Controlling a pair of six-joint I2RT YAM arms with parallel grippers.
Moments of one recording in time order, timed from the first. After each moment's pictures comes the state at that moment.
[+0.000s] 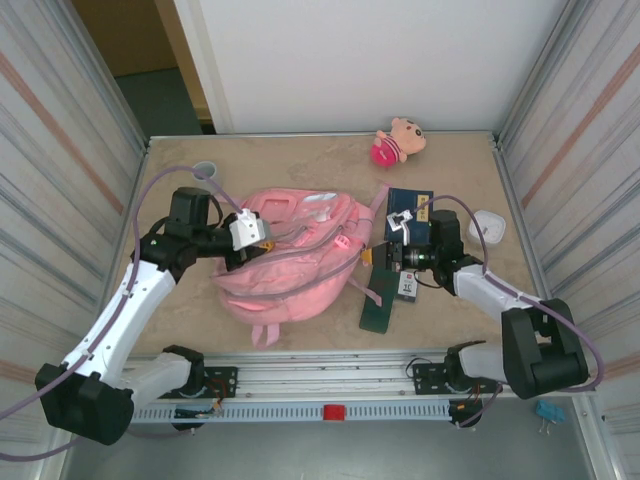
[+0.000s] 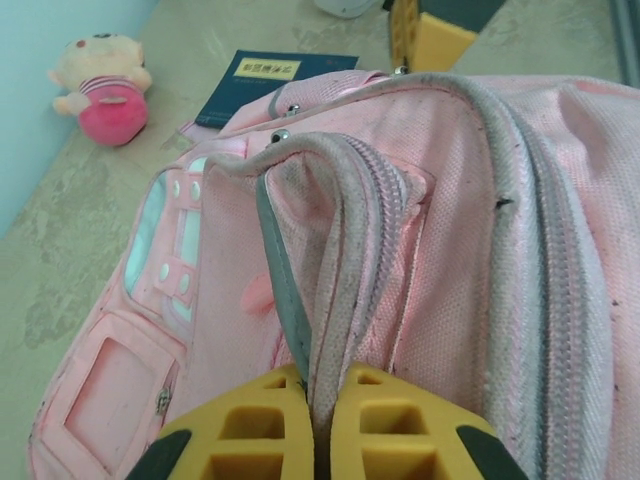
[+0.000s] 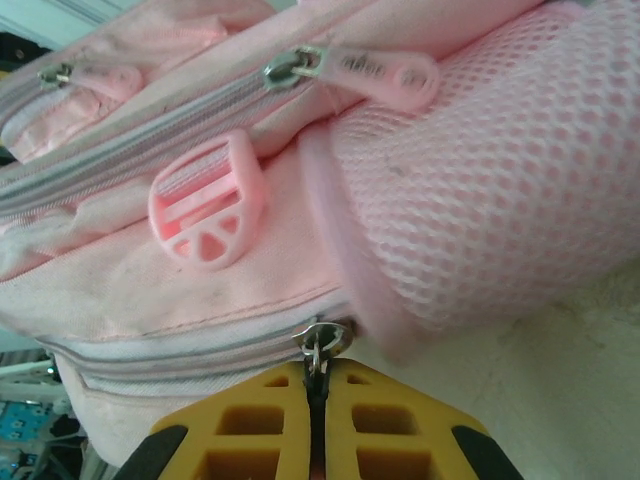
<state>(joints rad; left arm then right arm) -0.31 1.06 0.98 -0.66 0.66 0.85 0.26 1.24 0.53 0.12 -1.02 0.47</state>
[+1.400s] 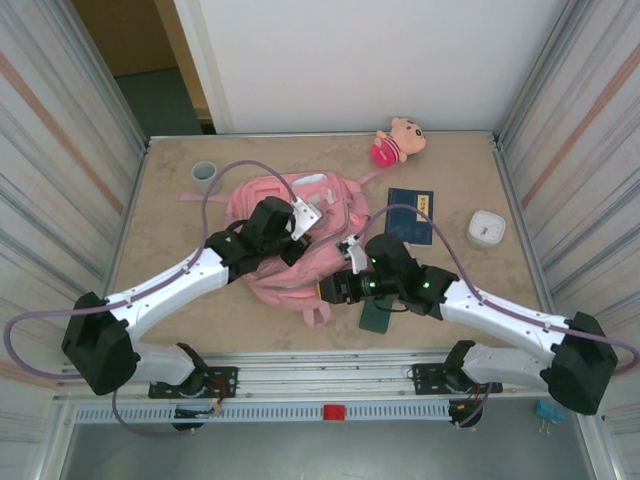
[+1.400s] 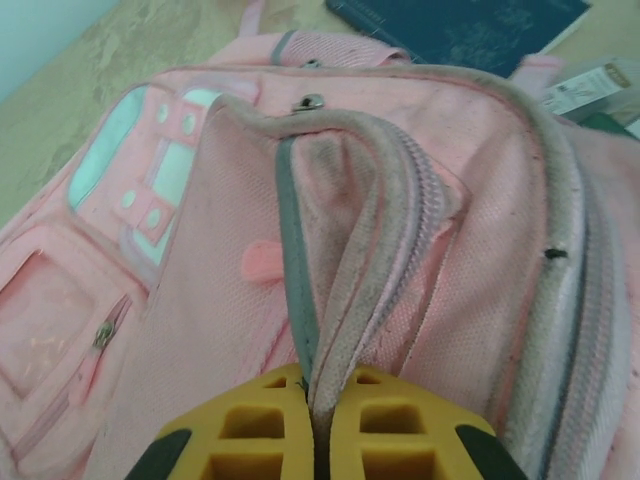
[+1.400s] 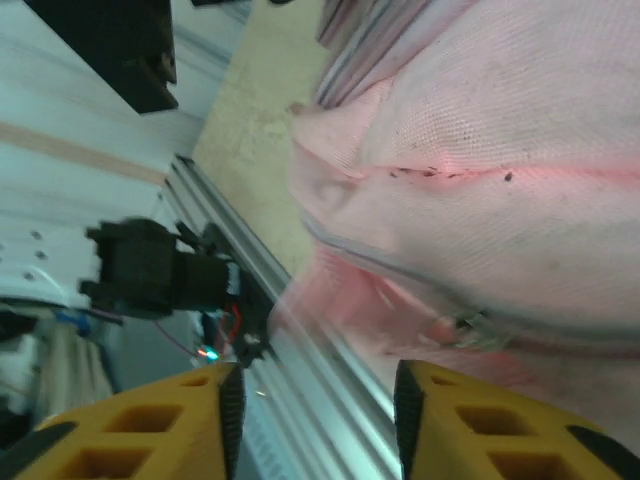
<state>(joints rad) -0.74 1.31 0.99 -0.36 -0.05 0.20 0.88 1.06 0.68 -0.17 -0.41 0.76</state>
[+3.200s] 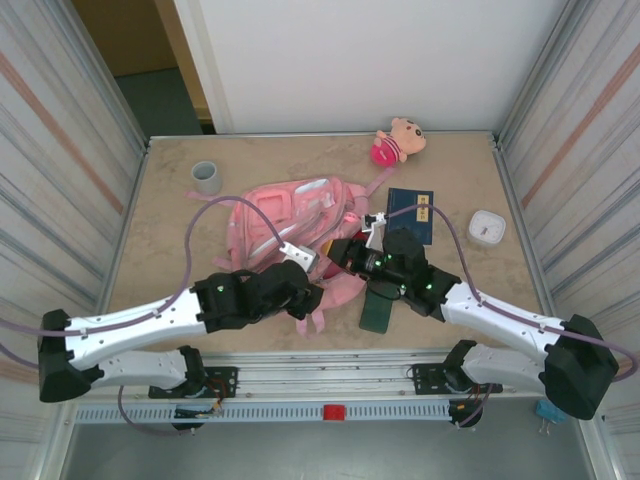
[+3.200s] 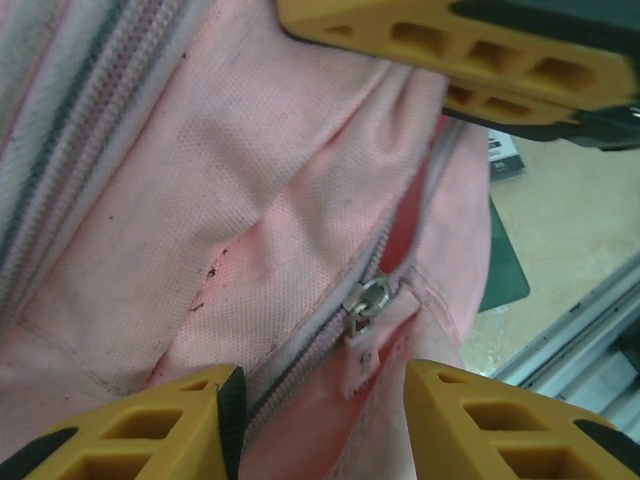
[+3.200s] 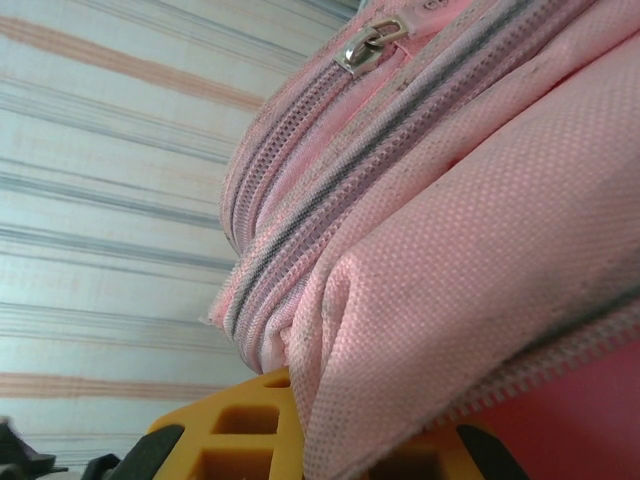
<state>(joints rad) -1.21 1.12 0.95 -0.67 -0.33 -0.59 0.83 1.09 0.61 0.24 -0.20 1.17</state>
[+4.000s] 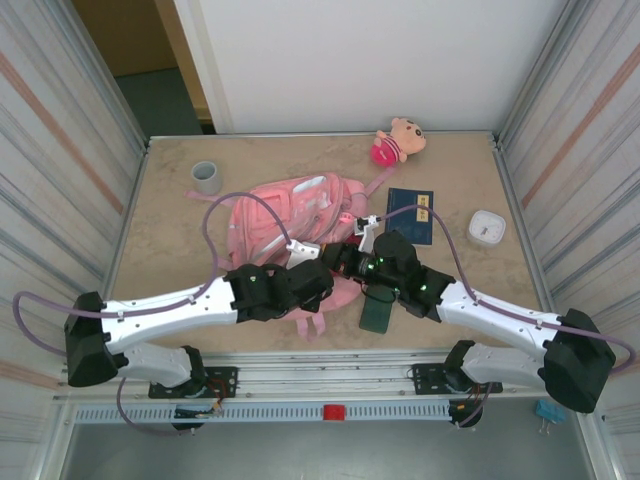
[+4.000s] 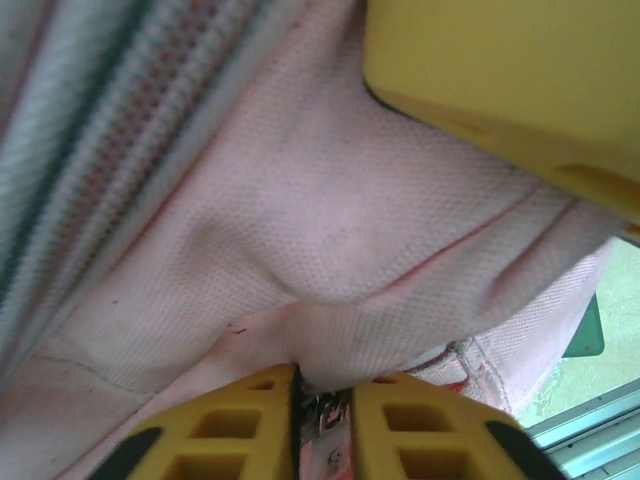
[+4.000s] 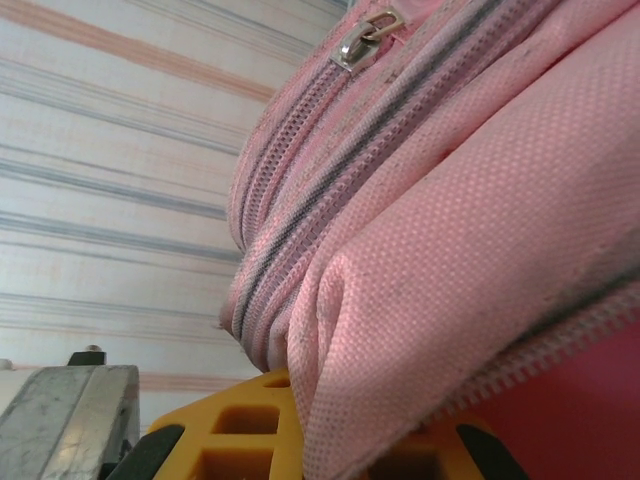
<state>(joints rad) -1.21 1.30 1.07 -0.80 -0.42 -0.81 0.89 1.11 0.64 0.21 -0.14 1.17</state>
